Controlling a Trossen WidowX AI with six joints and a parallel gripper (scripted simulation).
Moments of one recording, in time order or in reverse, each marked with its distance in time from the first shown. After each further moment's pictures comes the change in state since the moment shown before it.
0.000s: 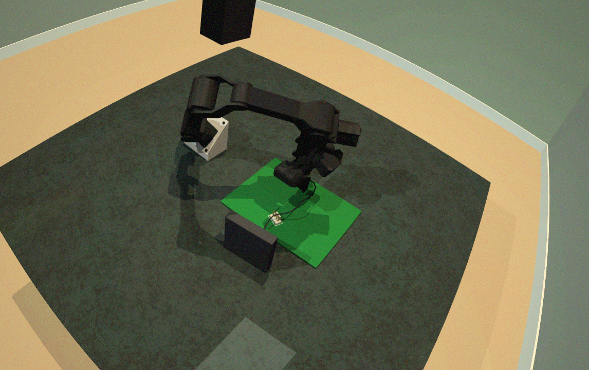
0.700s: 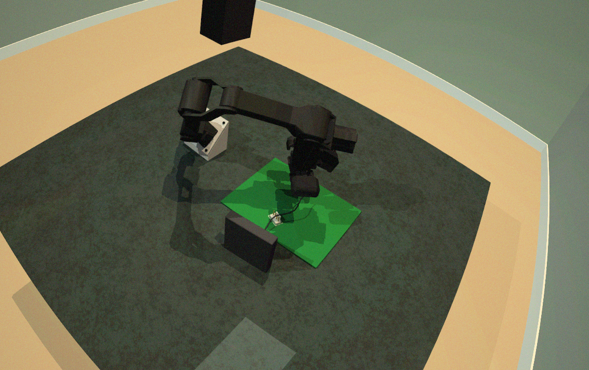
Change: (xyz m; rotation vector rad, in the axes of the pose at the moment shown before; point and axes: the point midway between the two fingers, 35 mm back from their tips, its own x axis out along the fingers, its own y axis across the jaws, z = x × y) arm -0.001 -0.024 0.005 -0.718 -0.003 0.007
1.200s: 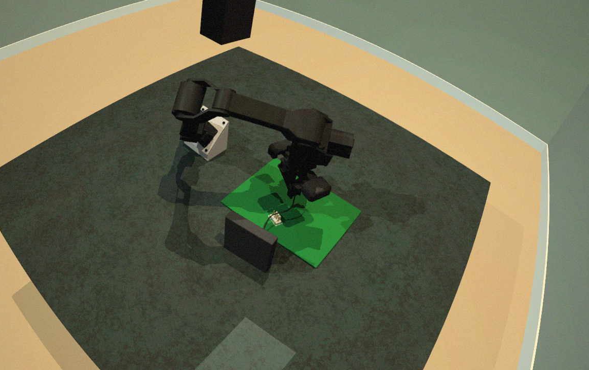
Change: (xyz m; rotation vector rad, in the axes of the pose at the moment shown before) arm 0.000 -0.014 -0.010 -0.519 0.000 0.000
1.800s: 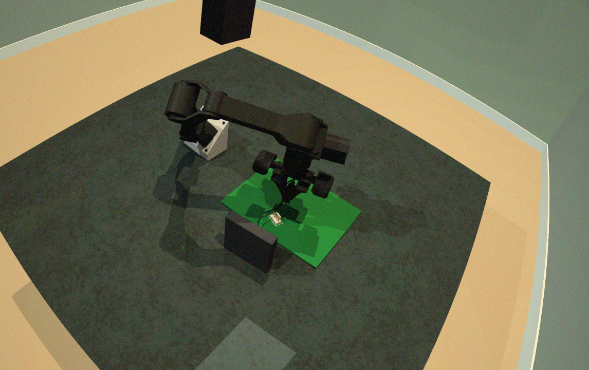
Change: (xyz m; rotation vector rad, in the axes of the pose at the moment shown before) arm 0.000 -0.008 -0.020 -0.623 0.001 0.000
